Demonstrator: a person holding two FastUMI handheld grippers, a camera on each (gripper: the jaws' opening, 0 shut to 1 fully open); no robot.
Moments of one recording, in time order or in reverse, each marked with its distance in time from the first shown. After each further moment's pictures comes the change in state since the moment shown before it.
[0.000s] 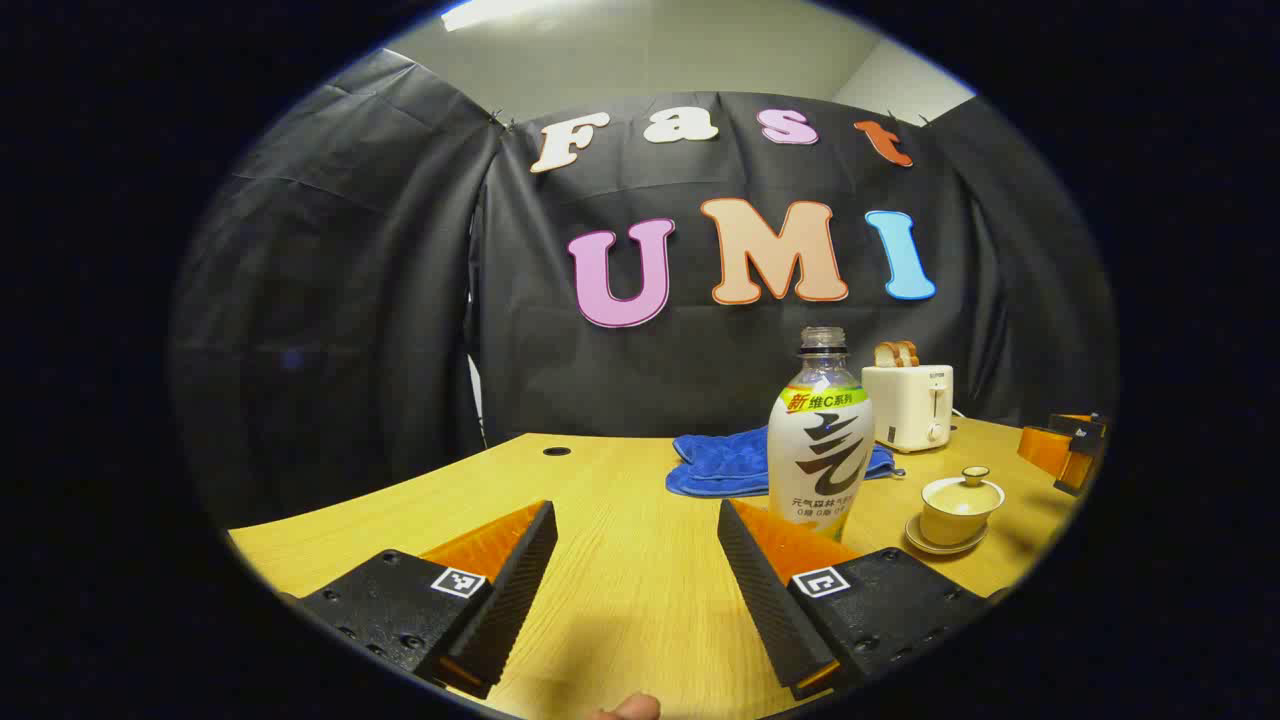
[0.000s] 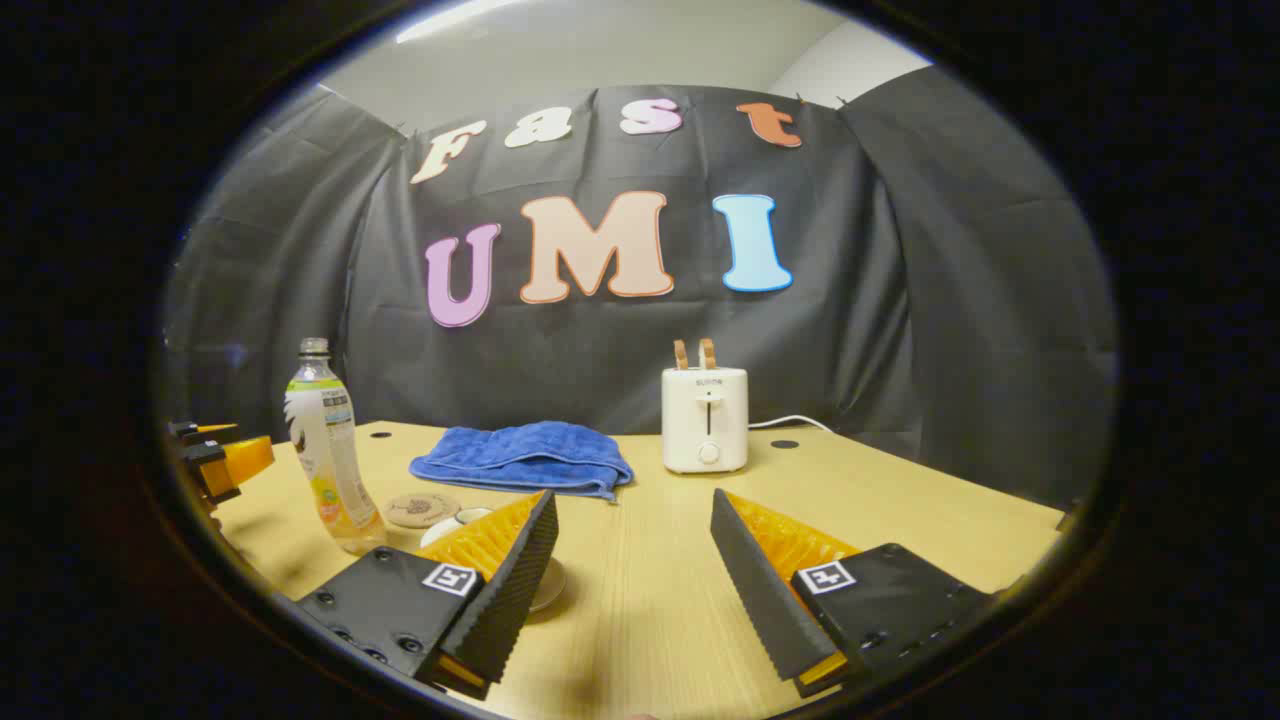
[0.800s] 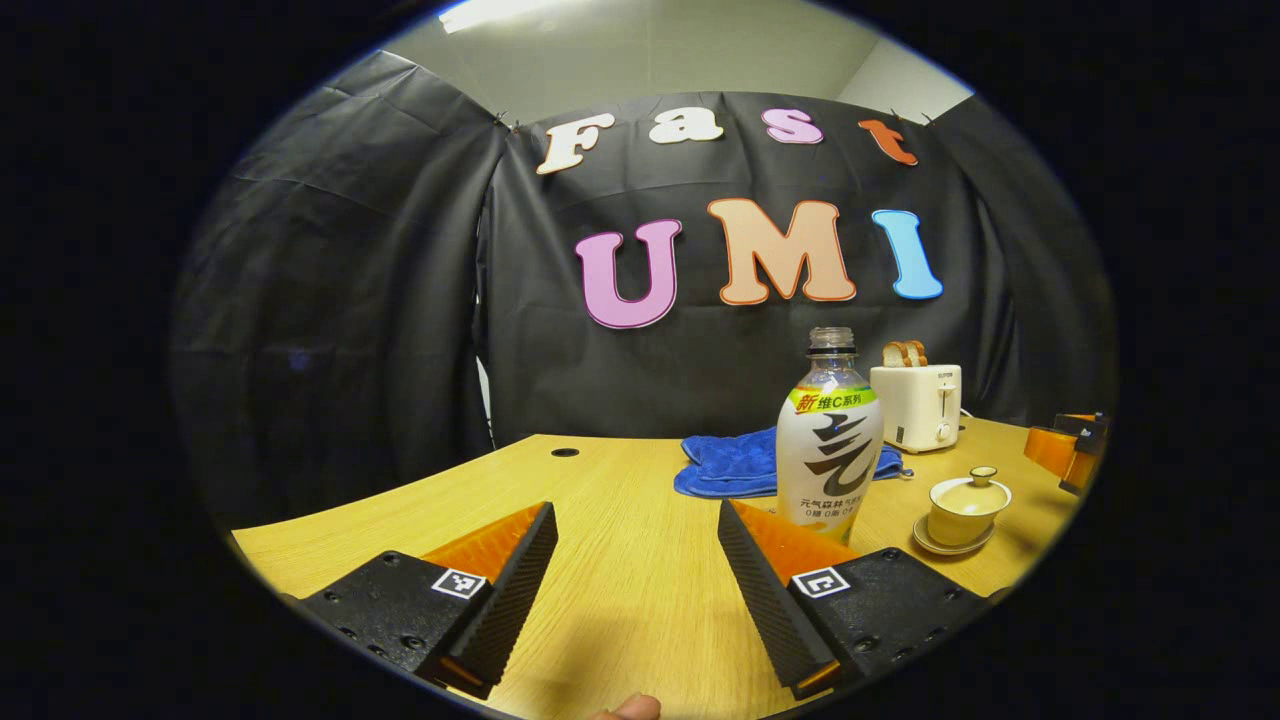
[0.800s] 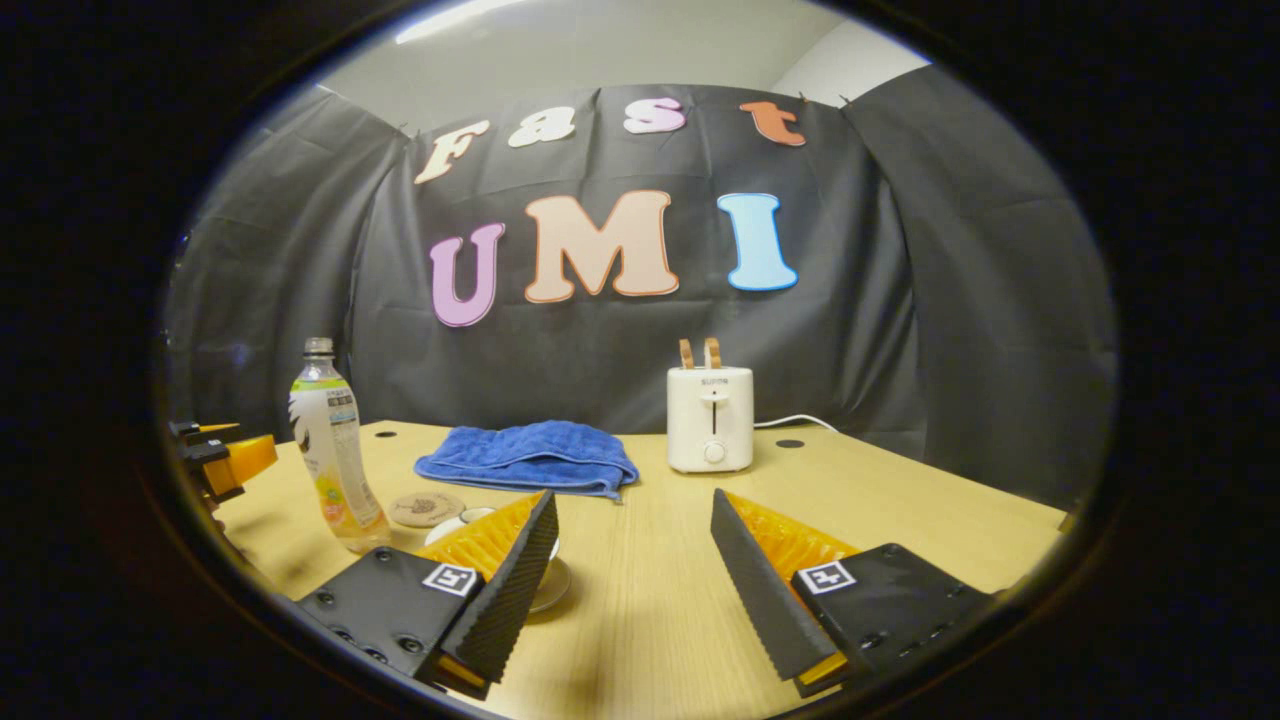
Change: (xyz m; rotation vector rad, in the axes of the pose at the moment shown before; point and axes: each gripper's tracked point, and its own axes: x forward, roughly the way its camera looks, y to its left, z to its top) left arm 0.000 0.001 0.001 0.002 -0.004 0.019; right arm 0.001 0.003 -0.001 0.000 0.003 0.009
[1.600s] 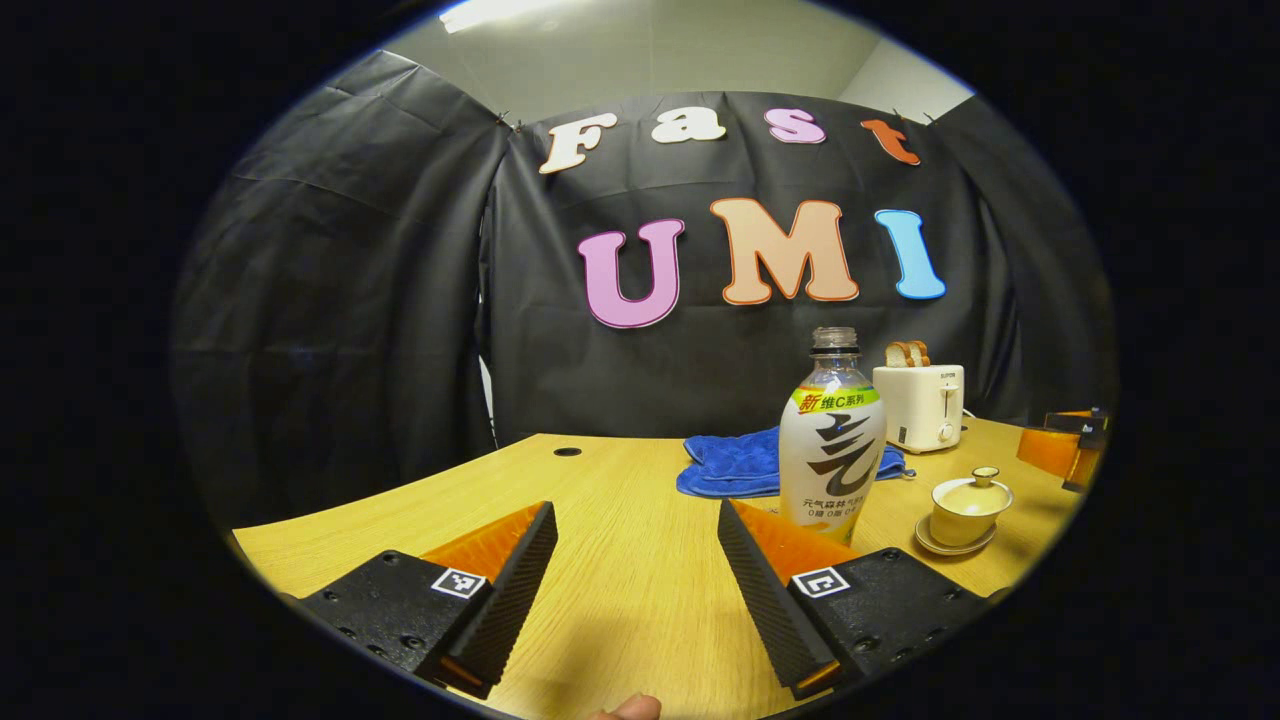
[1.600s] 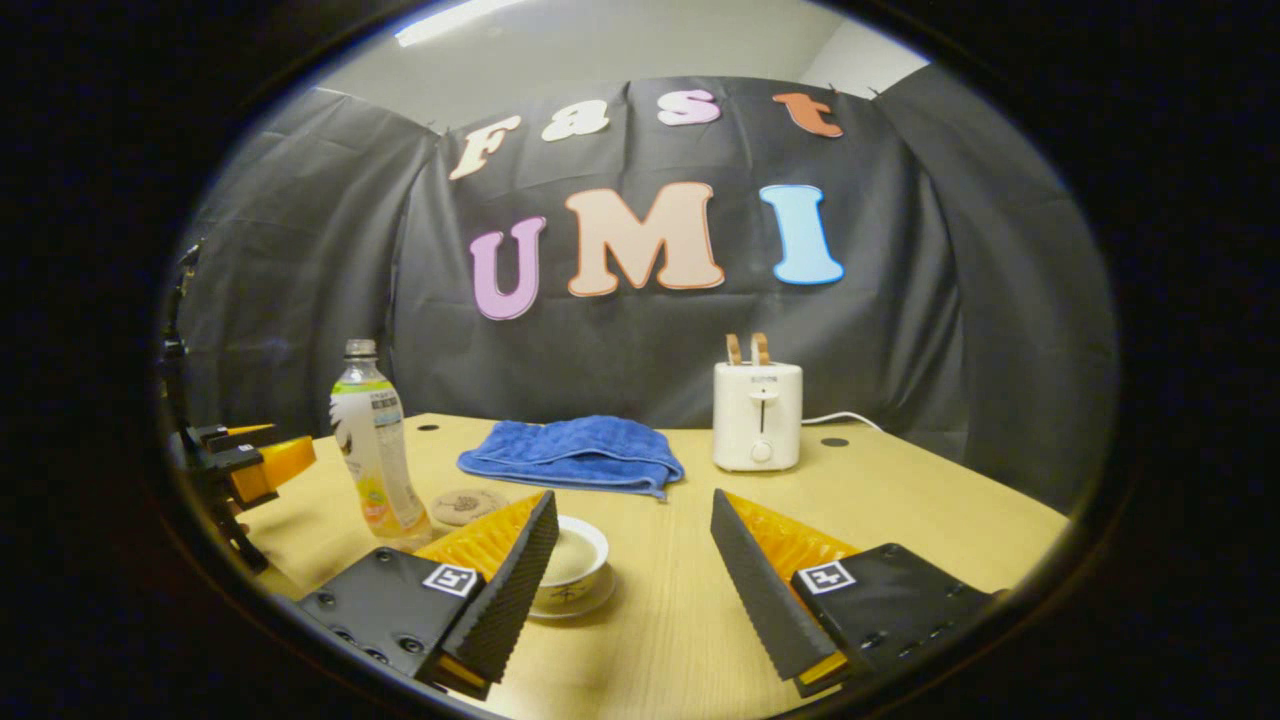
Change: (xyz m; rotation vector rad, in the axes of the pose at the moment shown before) left arm 0.001 0.001 -0.001 0.000 0.002 0.007; right arm 0.004 0.039 0.009 -0.030 0.026 0.149
